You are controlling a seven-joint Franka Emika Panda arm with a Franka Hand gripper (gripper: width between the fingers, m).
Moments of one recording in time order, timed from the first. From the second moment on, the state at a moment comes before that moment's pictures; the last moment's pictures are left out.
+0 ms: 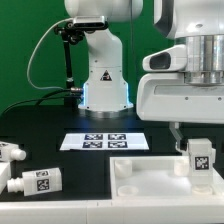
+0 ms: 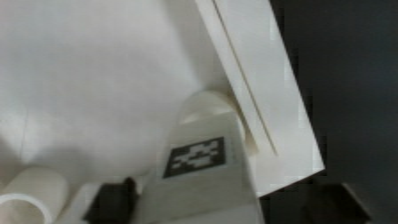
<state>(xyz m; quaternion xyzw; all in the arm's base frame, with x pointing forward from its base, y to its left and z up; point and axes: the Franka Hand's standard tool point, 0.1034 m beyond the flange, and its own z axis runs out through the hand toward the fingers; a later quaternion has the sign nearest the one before) 0.629 0.114 0.087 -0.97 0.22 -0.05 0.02</state>
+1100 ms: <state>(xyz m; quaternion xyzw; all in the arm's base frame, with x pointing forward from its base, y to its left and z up) 0.637 0.117 0.085 -0.69 0.72 -0.01 0.08</state>
